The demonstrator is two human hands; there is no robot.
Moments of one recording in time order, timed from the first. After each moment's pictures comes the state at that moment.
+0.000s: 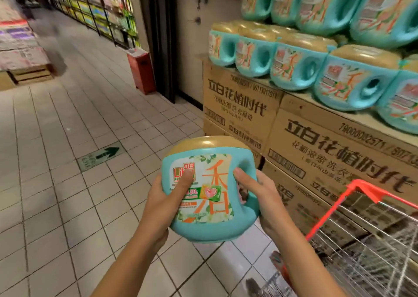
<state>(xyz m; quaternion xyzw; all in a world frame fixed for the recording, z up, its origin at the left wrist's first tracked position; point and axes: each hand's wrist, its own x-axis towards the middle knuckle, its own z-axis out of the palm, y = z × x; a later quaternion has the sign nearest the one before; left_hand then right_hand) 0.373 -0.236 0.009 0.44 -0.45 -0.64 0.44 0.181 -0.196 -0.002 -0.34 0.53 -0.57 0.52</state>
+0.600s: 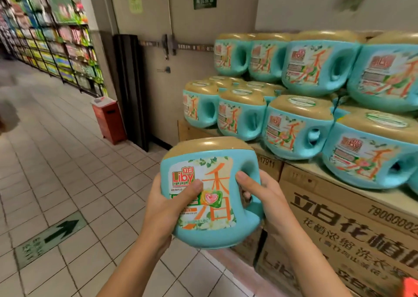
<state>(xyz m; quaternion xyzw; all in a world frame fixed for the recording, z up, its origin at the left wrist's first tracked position) 0.270 -0.513 0.058 0.33 -0.51 -0.65 0.46 0.087 -0.433 0.067 -0.39 0.52 -0.64 0.41</state>
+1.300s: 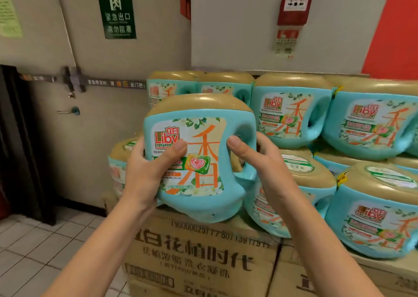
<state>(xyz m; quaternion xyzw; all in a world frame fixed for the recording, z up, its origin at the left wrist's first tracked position) 0.102 -0.783 0.161 0.07 -0.59 -0.69 0.42 -0.026 -0.626 0.177 -0.37 0.60 -0.70 0.13</state>
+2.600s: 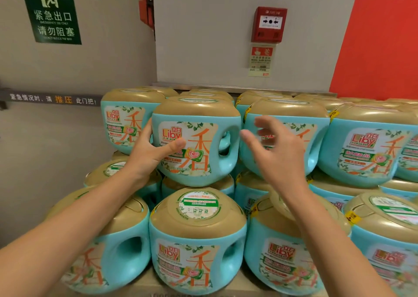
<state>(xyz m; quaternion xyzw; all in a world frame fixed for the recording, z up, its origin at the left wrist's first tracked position) -0.060 -0.920 0.193 0.01 -0.69 -0.65 0.32 -0.124 -0.682 0.215 -0.29 0.76 -0.47 -0.35</state>
